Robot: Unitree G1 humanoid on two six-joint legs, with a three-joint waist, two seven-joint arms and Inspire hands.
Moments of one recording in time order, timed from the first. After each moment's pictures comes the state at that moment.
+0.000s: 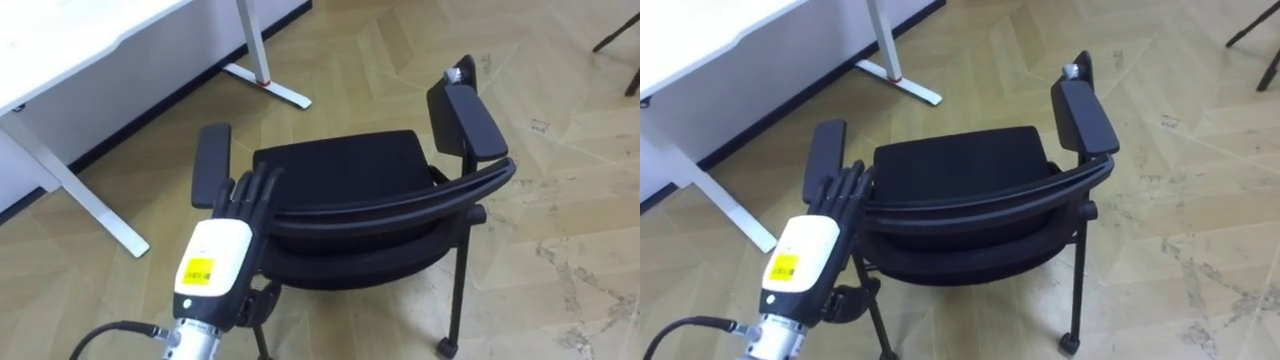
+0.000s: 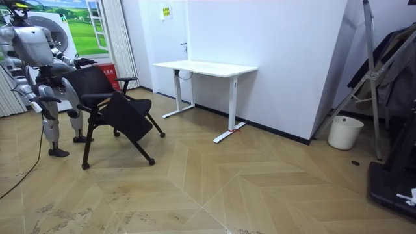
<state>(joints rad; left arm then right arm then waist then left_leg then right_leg) 0.29 0.34 -0.34 0.08 0.93 -0.22 0.53 0.03 -0.26 0.04 1.33 0.44 -0.07 0.21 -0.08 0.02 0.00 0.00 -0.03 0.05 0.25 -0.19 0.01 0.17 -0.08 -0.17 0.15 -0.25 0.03</state>
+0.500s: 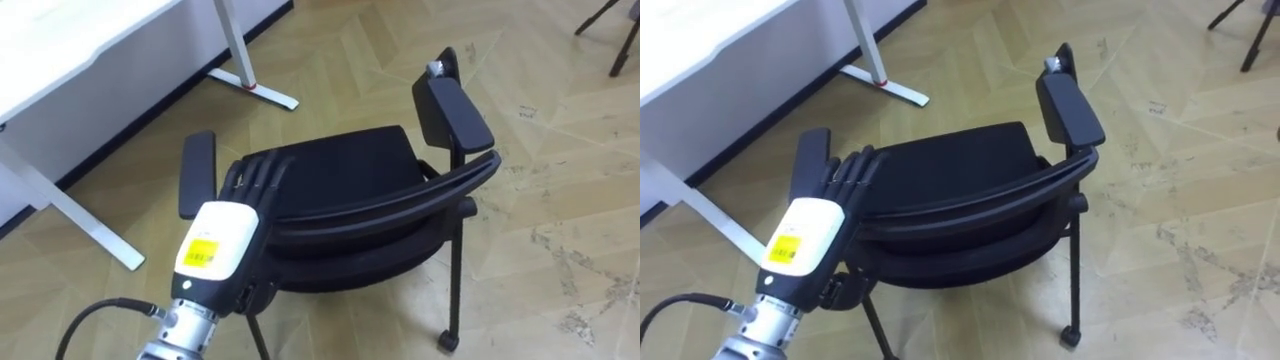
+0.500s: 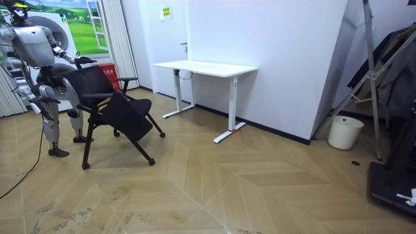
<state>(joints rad) 0.27 0.40 -0.34 0.00 0.93 -0.22 0.43 0.03 -0.26 0.02 1.36 0.47 -0.07 0.22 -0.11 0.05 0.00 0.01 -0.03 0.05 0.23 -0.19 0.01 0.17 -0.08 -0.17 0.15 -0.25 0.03</state>
